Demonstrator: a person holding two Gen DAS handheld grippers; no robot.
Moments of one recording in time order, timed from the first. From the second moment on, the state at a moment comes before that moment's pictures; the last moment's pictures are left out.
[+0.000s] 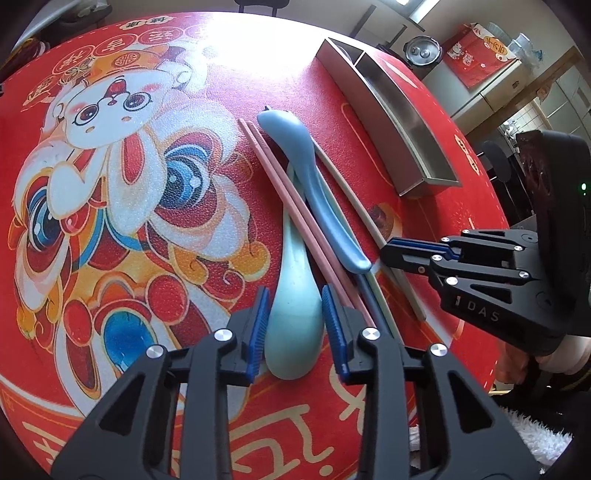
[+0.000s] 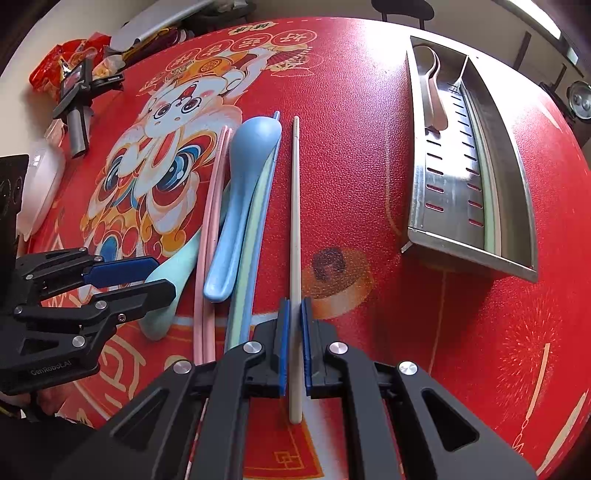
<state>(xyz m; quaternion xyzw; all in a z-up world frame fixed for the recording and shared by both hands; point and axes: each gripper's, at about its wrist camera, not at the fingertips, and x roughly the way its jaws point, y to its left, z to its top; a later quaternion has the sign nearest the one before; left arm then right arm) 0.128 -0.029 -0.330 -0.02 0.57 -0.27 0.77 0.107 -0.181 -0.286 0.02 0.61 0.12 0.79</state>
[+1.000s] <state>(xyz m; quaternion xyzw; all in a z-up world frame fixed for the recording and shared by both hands) 0.132 -0.002 -0.315 0.00 0.56 -0.22 0.80 0.107 -0.184 -0.286 0.02 0.60 0.12 0.79</state>
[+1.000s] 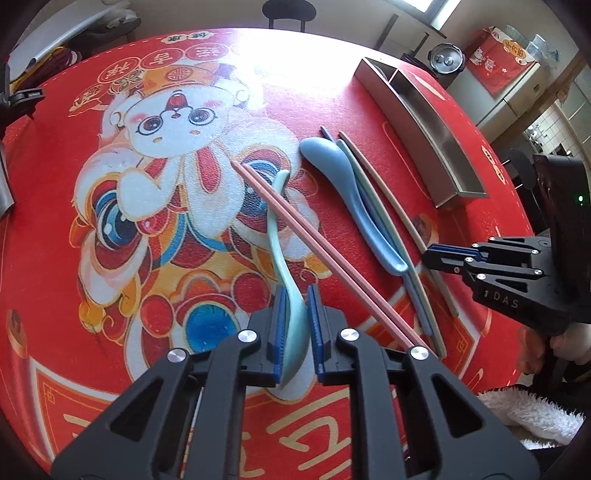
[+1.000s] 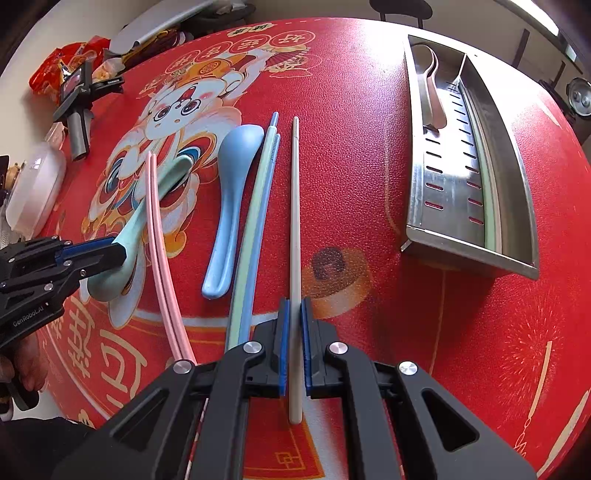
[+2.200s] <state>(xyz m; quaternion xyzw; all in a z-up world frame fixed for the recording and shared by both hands) 0.131 0.006 -0.330 -0.05 0.58 -0.18 0.79 0.106 -0.182 -0.286 0.01 0.60 0.12 0.79</state>
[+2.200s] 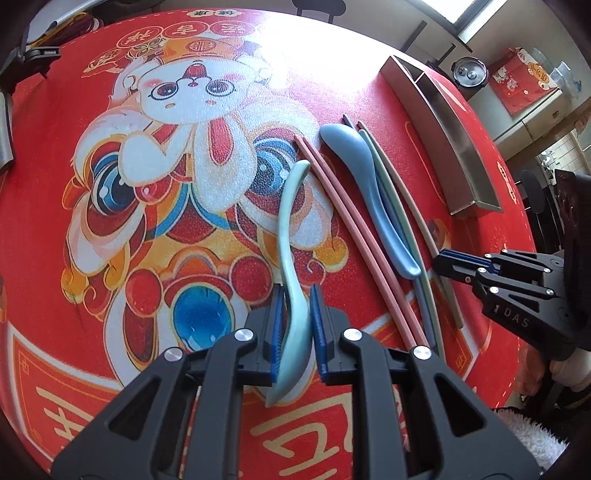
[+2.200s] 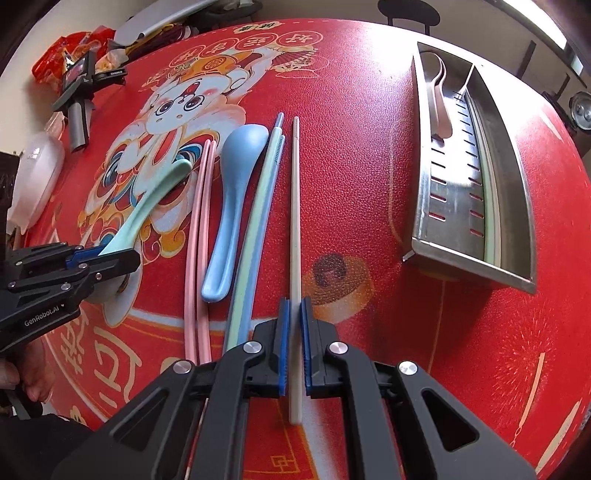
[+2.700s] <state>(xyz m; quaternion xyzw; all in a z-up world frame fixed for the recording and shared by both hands) 0.126 0.007 -0.329 -0.05 0.58 -0.19 0.79 0.101 -0.184 -0.284 0.02 0.60 0.12 0.79</state>
